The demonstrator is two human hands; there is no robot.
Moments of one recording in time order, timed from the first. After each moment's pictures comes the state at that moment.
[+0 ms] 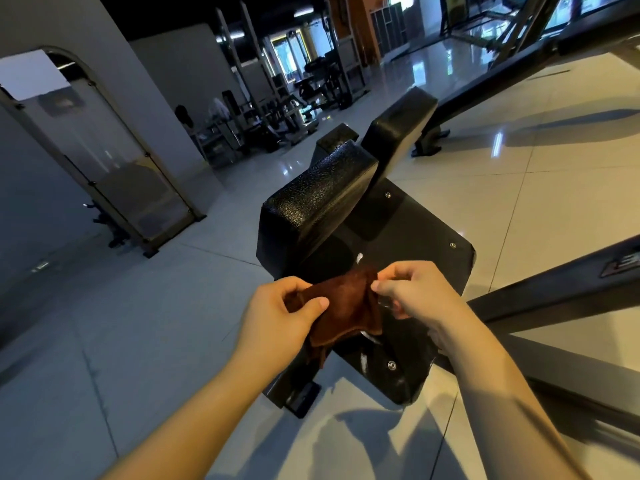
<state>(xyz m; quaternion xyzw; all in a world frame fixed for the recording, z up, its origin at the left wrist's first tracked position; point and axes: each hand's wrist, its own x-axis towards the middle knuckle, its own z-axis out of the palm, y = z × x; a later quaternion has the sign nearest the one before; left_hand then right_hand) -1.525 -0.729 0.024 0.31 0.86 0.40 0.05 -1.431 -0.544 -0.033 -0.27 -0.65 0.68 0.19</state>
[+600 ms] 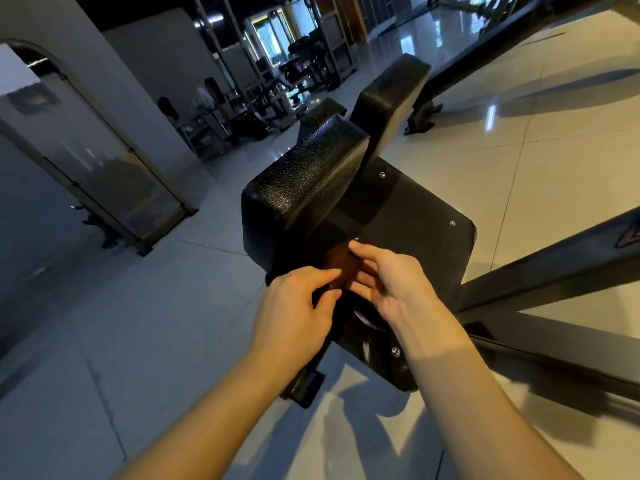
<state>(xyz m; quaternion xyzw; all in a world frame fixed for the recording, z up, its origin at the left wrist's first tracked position) -1.535 -0.705 -0.001 0.47 0.85 0.22 -0.08 -1.480 -0.562 -0.038 -0.27 -0.24 0.91 0.21</state>
